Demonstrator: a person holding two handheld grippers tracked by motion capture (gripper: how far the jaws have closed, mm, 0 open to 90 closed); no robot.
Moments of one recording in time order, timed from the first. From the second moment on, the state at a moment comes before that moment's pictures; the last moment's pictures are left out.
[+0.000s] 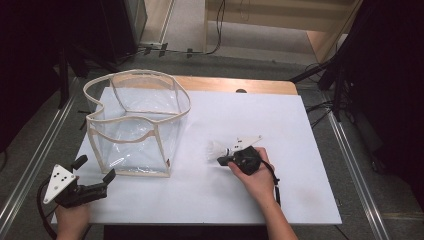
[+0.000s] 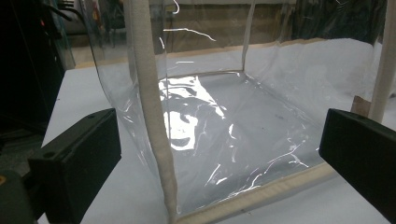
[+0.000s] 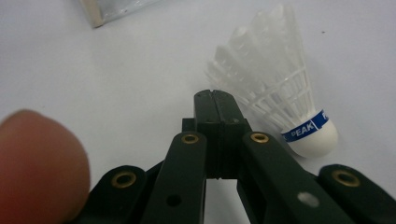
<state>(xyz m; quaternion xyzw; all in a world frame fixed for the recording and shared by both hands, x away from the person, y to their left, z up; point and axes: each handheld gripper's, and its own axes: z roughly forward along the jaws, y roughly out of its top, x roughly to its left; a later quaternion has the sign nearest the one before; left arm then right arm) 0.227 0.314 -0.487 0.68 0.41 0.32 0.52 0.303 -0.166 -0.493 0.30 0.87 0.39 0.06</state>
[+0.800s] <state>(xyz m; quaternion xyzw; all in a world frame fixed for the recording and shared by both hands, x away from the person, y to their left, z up) 0.227 0.314 -0.487 0.68 0.41 0.32 0.52 0.347 -0.176 -0.493 0.38 0.84 0.38 0.10</state>
